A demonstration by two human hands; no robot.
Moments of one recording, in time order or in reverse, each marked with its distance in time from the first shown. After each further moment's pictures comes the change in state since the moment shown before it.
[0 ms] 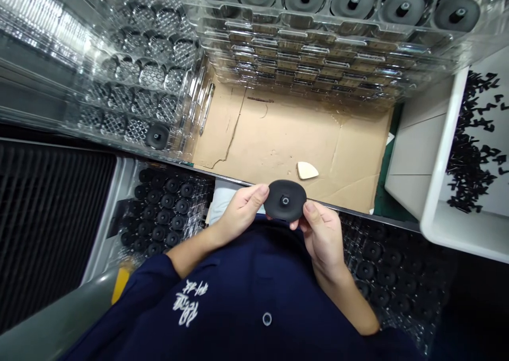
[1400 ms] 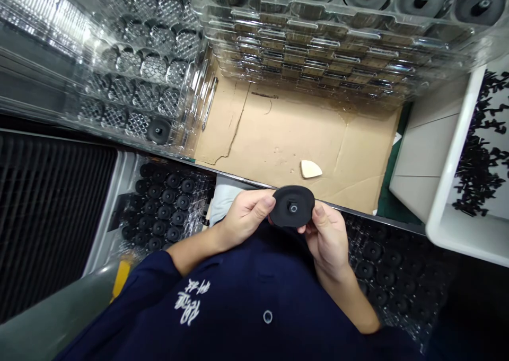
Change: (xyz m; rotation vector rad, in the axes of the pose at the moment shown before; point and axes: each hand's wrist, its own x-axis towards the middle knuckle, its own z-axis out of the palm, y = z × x) left_hand -0.008 0.014 0.002 0.151 -0.054 0.116; right_hand 0.000 -0.003 0.003 0.096 -0.006 0.032
